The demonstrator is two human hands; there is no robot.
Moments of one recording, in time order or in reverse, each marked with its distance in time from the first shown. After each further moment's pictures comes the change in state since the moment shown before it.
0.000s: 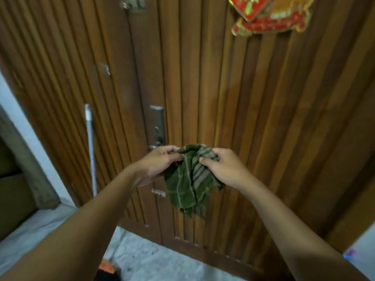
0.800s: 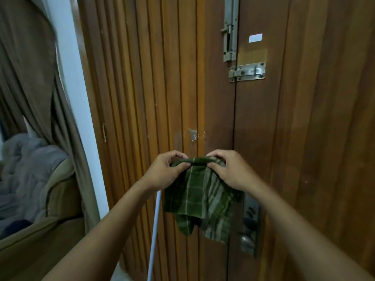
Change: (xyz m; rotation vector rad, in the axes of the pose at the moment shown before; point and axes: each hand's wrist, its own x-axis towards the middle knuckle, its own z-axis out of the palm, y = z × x) left_hand 0.106 0.036 -0.323 0.214 0.415 0.400; right_hand 0.283 -0.196 0.156 -0.268 0.006 -0.544
